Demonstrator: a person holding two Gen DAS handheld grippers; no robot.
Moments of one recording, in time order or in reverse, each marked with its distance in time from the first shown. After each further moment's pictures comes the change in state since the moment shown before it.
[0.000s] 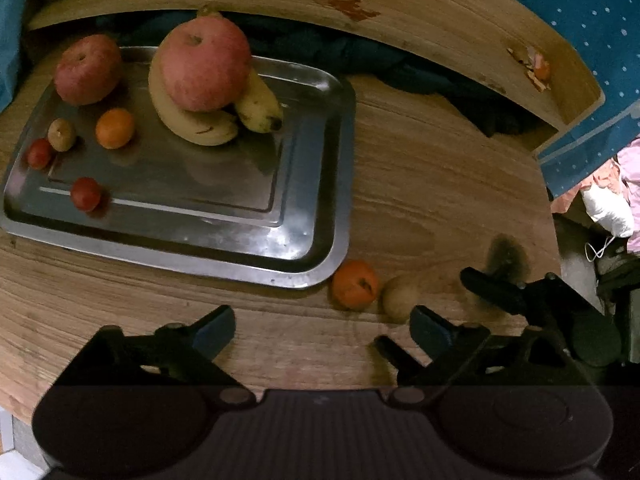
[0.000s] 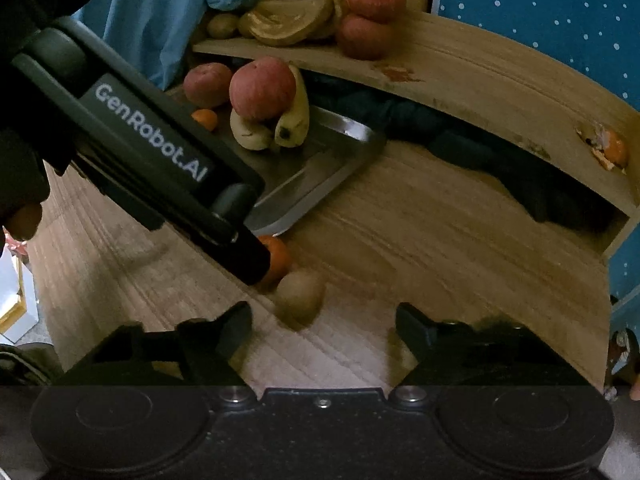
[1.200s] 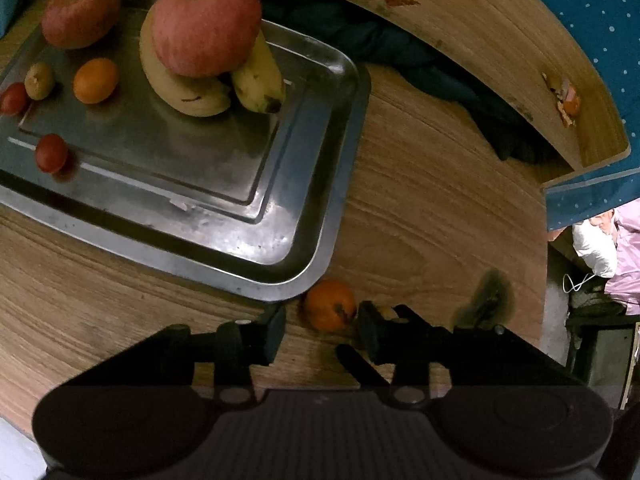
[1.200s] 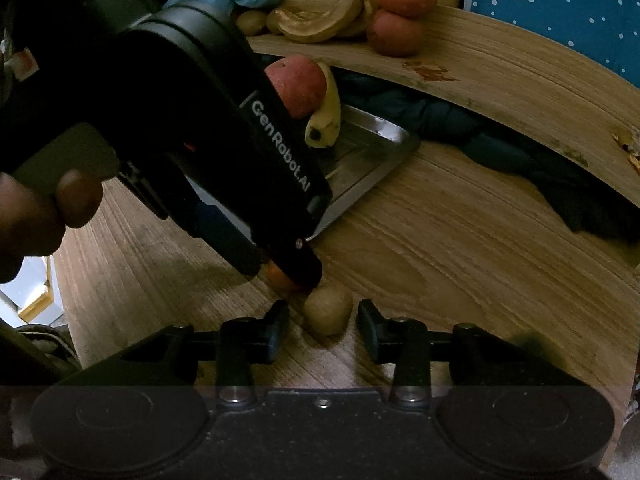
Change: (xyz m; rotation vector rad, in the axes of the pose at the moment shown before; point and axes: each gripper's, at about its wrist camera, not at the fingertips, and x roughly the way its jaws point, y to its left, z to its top) left arm 0.030 0.005 0.021 -0.166 0.086 -0.081; right arm 0.010 -0.005 0.003 -0.022 0.002 0.110
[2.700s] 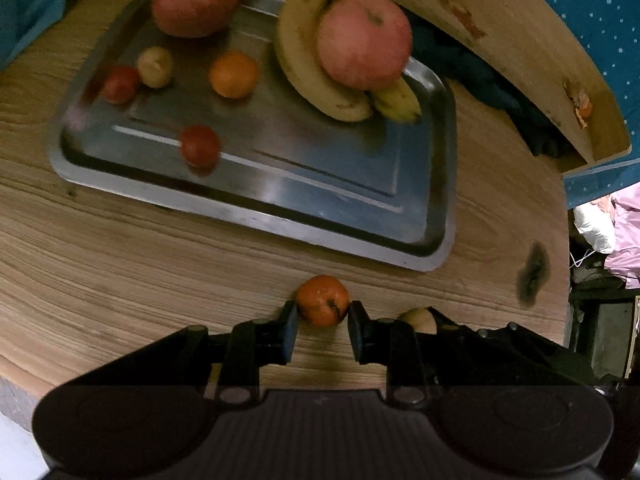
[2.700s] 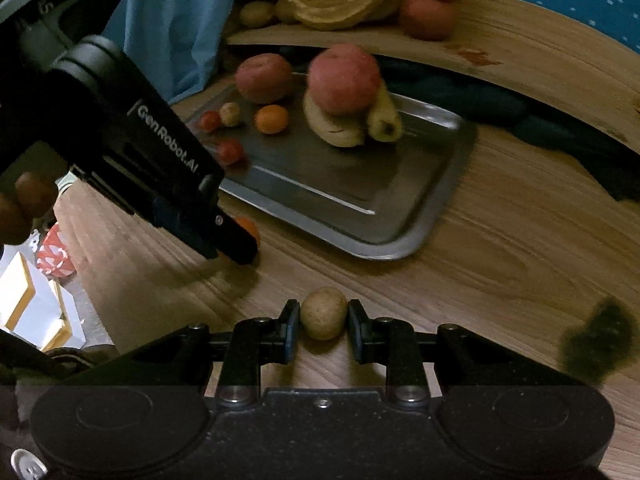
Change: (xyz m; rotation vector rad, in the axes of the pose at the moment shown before) left arm -0.045 0.102 0.007 0.048 0.043 -0.009; right arm 0.018 0.073 0.020 0.129 0.038 0.015
